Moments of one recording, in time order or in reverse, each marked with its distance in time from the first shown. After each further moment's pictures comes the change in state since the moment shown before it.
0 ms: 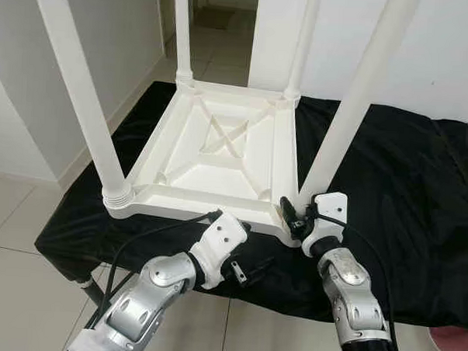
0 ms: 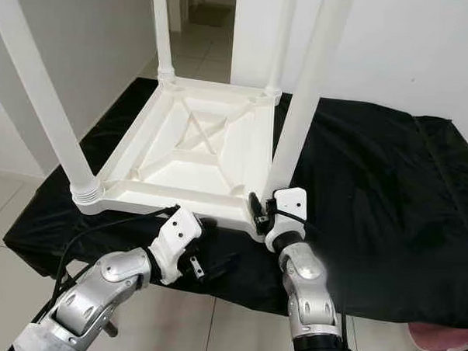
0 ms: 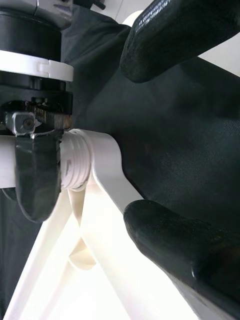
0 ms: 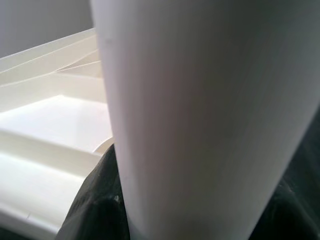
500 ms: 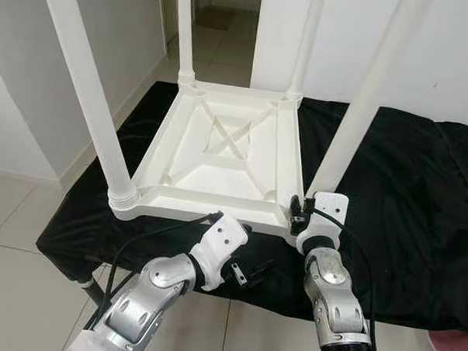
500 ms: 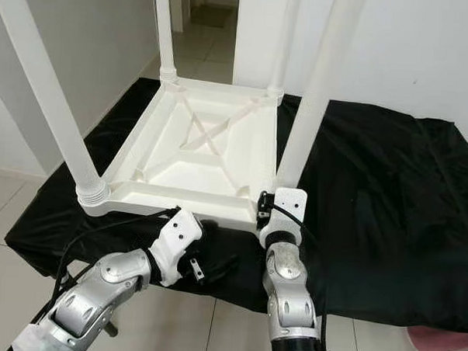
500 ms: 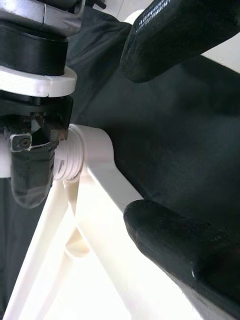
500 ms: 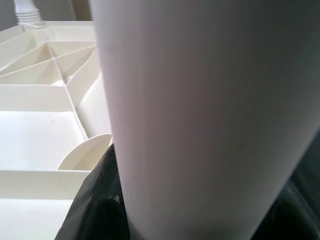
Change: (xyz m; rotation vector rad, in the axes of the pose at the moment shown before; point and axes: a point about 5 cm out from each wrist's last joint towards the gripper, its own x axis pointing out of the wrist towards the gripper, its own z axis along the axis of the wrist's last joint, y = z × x) left arm -0.001 -0.001 0.003 0.008 -0.005 -0.004; right arm -0.003 0.007 0.004 0.025 0.025 -0.276
